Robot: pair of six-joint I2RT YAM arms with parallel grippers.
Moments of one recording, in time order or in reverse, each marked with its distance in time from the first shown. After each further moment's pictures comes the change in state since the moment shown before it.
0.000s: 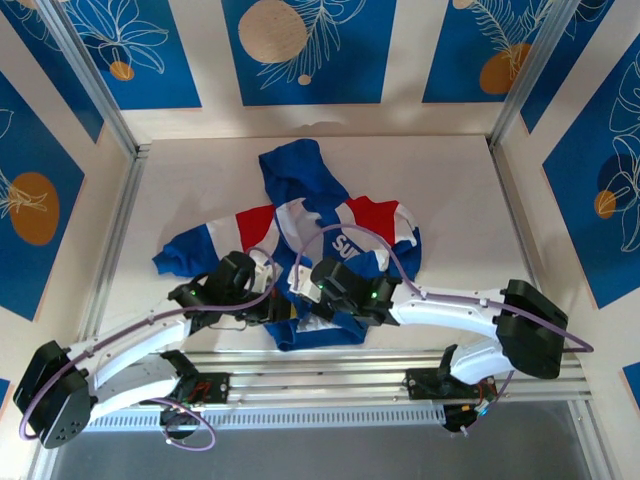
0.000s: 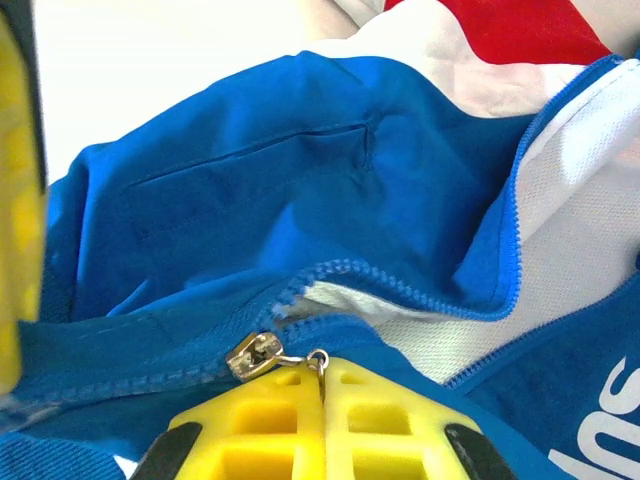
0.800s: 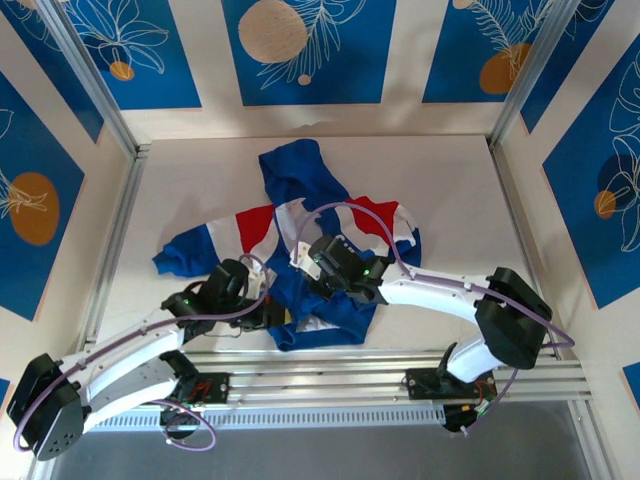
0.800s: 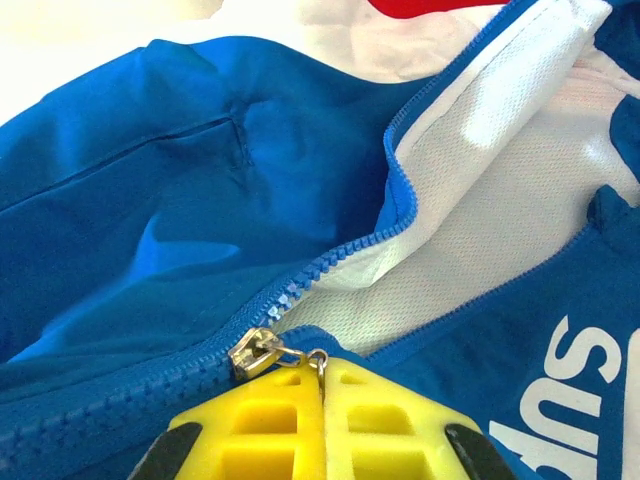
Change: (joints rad) left arm 0.001 -0.080 -0.072 0.001 -0.021 -0.004; right arm -0.128 0.108 0.119 -0.065 -0.024 0.031
